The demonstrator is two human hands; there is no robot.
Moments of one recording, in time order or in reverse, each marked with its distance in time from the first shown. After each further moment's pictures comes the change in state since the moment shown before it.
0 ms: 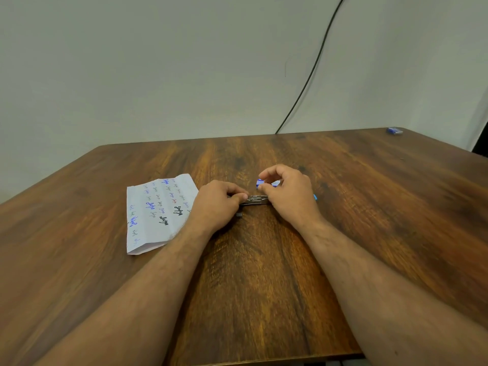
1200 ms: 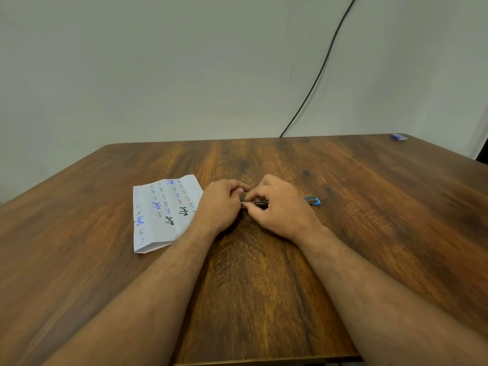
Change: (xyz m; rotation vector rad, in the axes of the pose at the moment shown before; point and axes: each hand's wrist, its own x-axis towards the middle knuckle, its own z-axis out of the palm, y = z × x) left_hand 0.001 -0.004 0.000 -0.025 0.061 0.074; right_hand -0.016 -0.014 0.000 -0.253 -0.242 -0.361
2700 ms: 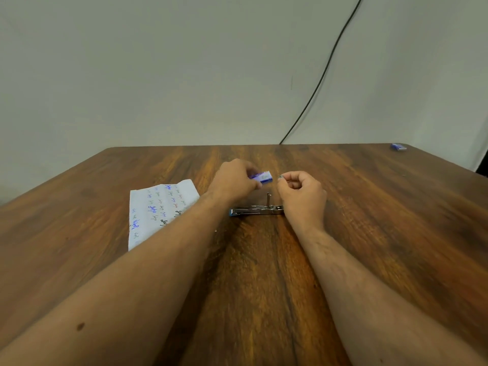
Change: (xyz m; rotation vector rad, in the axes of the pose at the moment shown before) left_hand 0.059 0.038 0.006 0.172 -0.098 0.002; right_hand 0.012 0.024 -0.006 0.409 0.563 0.502
